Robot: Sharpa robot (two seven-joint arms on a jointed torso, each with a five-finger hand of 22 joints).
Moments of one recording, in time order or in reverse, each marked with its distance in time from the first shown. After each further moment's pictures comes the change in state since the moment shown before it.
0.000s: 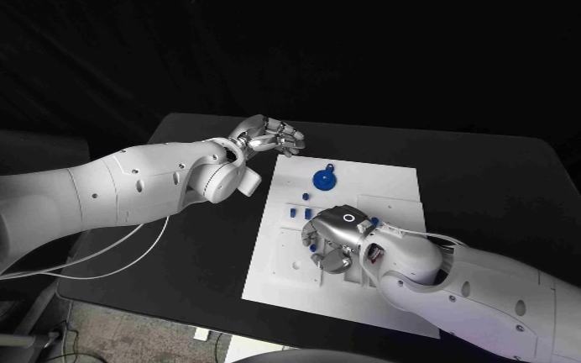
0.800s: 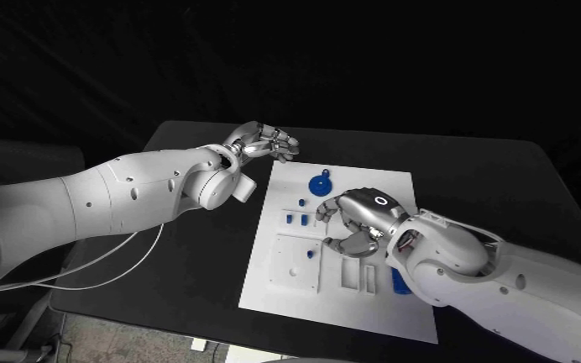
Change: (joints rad) left arm 0.000 0.001 0.000 -0.013 0.001 0.009 -0.001; left_hand 0.000 0.000 0.000 0.000 0.000 0.000 0.000 0.000 -0.001 0.000 0.000 0.000 -0.002 0.000 0.000 0.000 0.001 -0.006 0.000 0.000 -0.002 0.001; right arm 0.046 -0.180 0.080 0.142 0.136 -0.101 0.047; right_hand 0.007 -0.013 -0.113 0.004 0.038 -0.092 0.047 -0.023 -0.026 -0.051 0.030 -0.046 -0.068 -0.007 0.027 -0.005 -0.020 -0.014 0.000 0.013 -0.046 -0.015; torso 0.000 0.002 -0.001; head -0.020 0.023
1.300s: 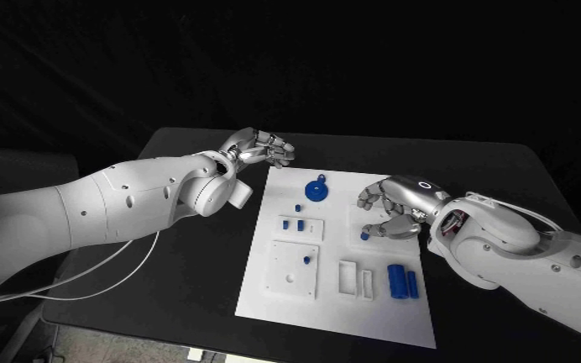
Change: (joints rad) left arm 0.000 0.004 0.000 -0.008 0.001 0.005 0.001; left_hand 0.000 0.000 0.000 0.000 0.000 0.000 0.000 0.000 0.000 0.000 0.000 0.000 -0.001 0.000 0.000 0.000 0.001 -0.001 0.000 0.000 0.000 0.000; right arm 0.059 -0.125 0.010 -0.048 0.071 0.079 0.021; right_hand -0.029 -0.001 -0.103 -0.014 0.088 0.000 0.000 0.004 -0.010 -0.002 0.002 0.000 -0.014 0.000 0.000 0.005 -0.005 -0.002 0.001 0.001 -0.004 0.010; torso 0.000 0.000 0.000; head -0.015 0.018
